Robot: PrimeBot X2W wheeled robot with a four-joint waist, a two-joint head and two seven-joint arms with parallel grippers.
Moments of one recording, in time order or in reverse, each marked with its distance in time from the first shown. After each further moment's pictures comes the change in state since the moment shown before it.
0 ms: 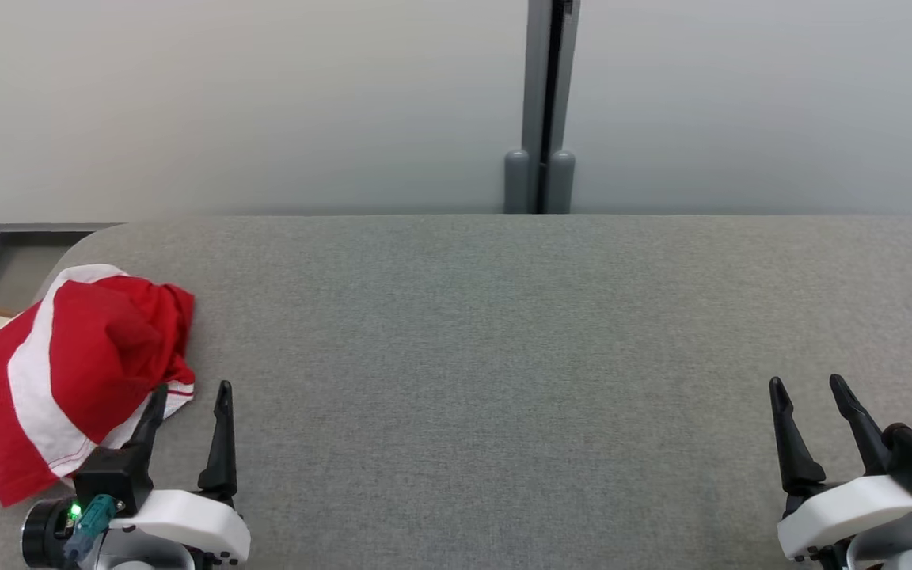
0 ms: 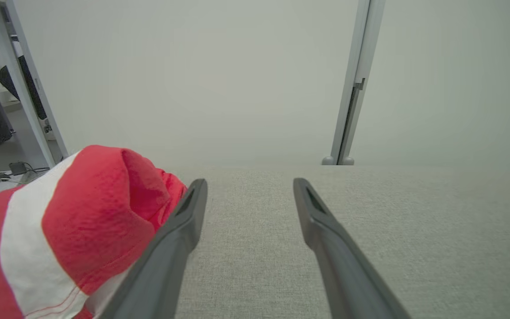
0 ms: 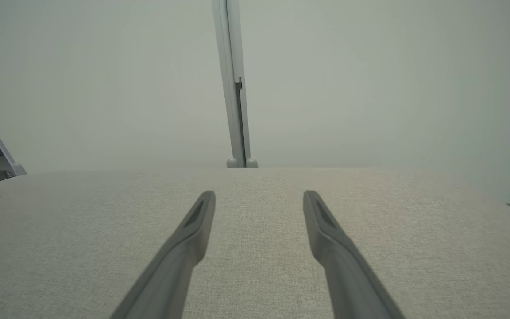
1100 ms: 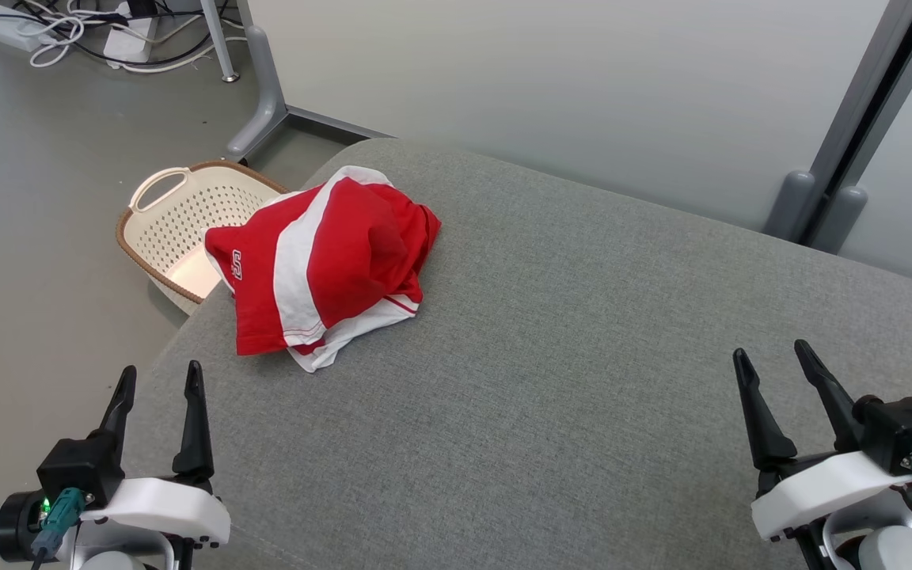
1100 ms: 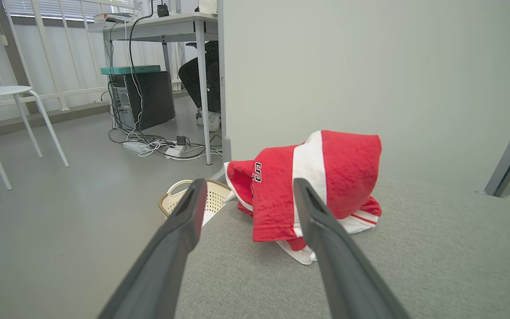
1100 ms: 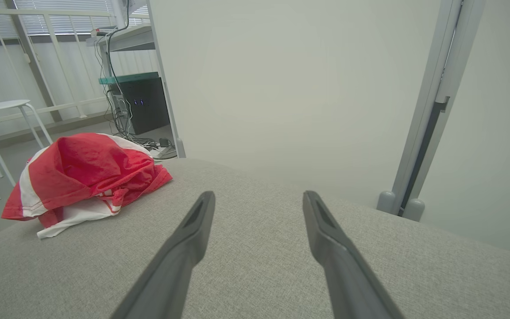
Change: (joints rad) left arm -0.015 -0.006 0.072 -0.044 0.000 -0.007 0.000; right arm -0.020 0.008 0.058 -0.115 -0.021 0.000 0.050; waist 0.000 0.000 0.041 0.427
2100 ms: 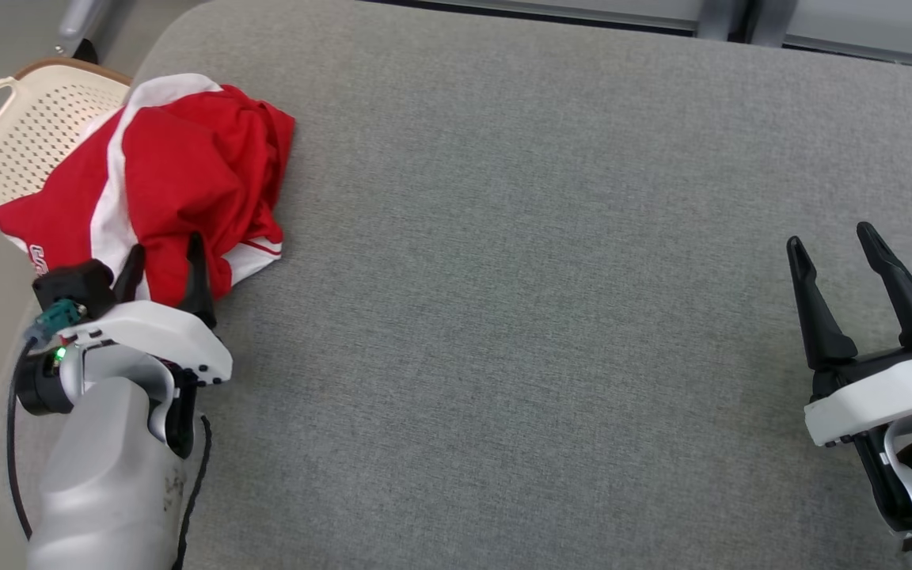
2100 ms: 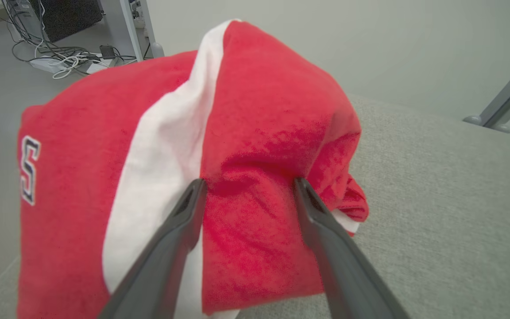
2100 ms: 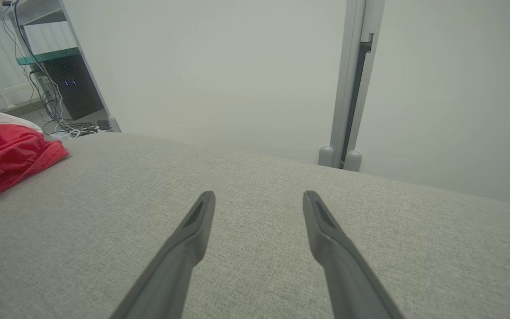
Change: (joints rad) left arm -0.548 0.017 -0.028 0.631 -0.121 -0.020 0.001; right arm -0.136 -0.113 -0.014 -0.132 0.017 0.001 0.082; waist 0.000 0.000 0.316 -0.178
